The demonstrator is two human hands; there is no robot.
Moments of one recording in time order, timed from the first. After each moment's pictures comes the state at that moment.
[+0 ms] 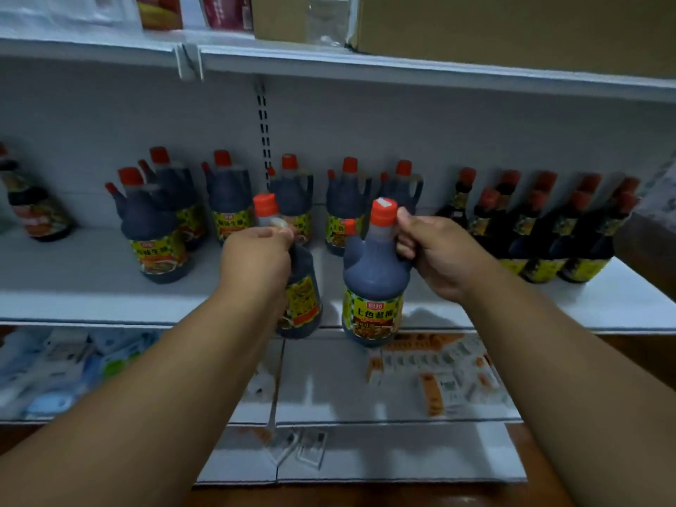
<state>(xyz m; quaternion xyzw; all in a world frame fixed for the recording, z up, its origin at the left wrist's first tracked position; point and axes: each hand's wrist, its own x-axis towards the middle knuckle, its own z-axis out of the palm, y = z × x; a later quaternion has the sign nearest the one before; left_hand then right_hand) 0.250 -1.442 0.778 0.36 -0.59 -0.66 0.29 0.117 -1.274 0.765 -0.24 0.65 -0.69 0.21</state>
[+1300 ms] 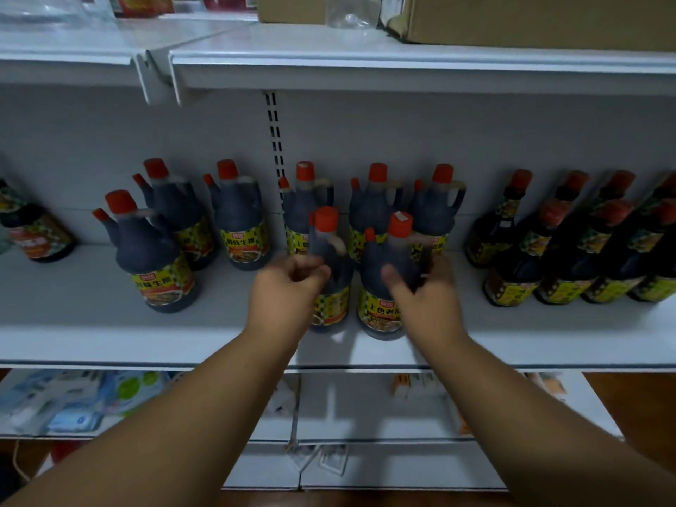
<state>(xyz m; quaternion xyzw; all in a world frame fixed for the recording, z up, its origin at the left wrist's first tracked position) 0.183 -1.508 0.709 0.27 -0.72 -0.58 0.26 0.085 -1.345 0.679 -0.14 0.83 -0.54 -0.03</state>
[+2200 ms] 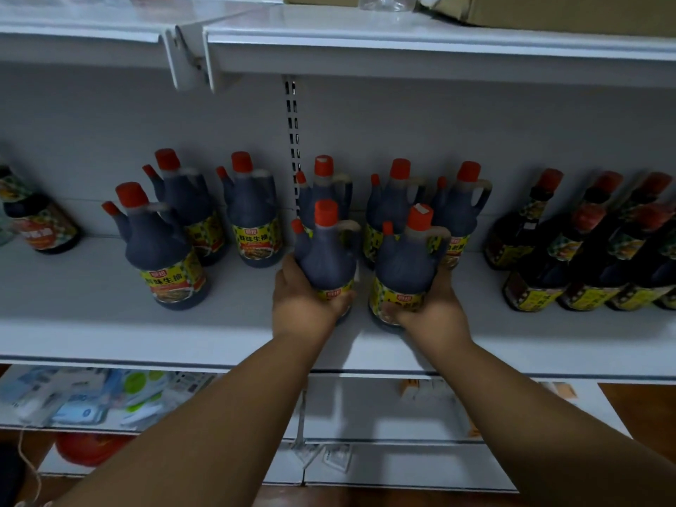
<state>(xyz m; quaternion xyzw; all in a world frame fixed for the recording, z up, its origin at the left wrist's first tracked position) 0.160 -1.532 0.653 0.31 -0.81 -0.42 0.27 0.076 -1.357 0.652 -0.16 0.86 -0.47 0.03</state>
